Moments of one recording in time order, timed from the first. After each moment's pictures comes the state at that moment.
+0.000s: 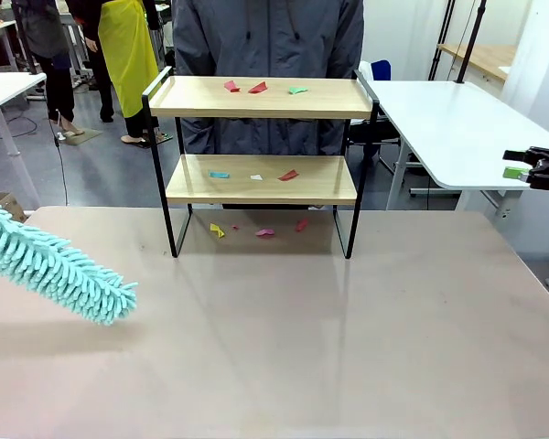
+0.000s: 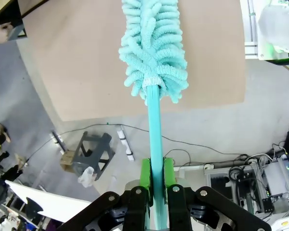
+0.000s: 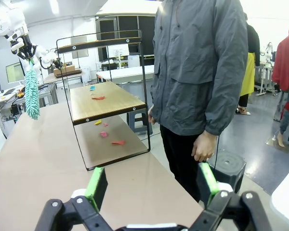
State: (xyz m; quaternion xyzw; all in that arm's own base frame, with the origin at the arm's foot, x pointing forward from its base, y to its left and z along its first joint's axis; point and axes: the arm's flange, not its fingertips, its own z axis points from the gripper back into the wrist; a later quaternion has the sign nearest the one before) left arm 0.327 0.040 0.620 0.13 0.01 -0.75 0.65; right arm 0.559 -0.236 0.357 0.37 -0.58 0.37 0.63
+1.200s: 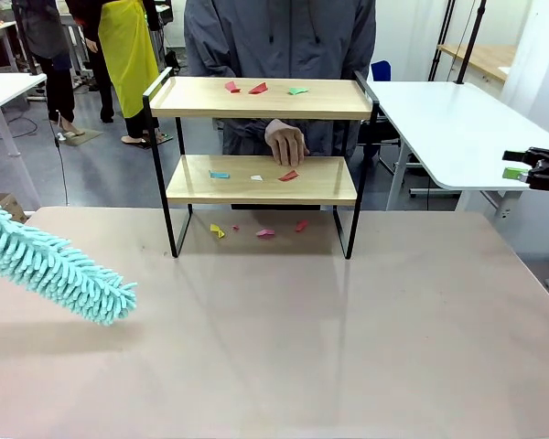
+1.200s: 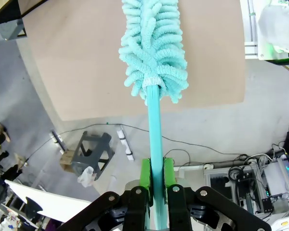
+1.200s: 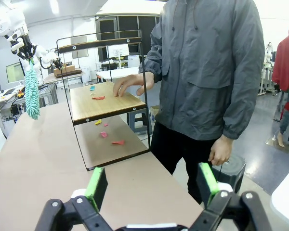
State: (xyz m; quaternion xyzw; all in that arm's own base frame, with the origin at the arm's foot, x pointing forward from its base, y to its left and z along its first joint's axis) left arm 0.327 0.041 0.620 0.13 0.01 -0.75 0.65; right arm 0.559 -0.236 0.357 0.37 -0.58 0.37 0.63
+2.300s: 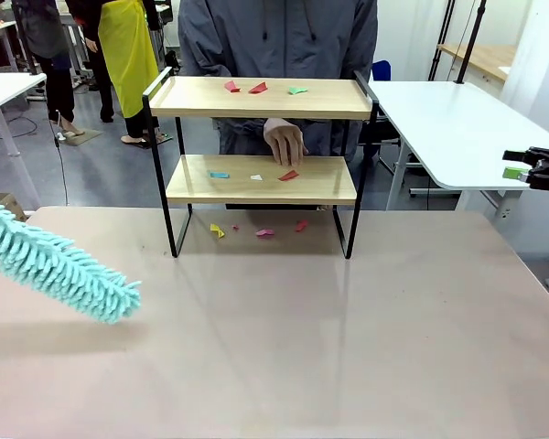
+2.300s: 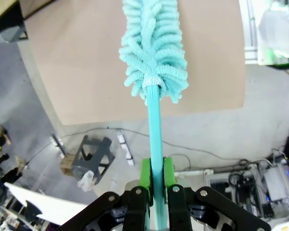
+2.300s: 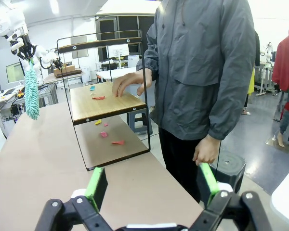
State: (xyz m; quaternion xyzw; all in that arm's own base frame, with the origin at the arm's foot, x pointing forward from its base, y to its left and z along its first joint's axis) left arm 0.325 0.038 0.620 0.12 0.00 -0.75 0.65; right arm 0.559 -0.236 0.357 0.37 -0.58 0.37 0.63
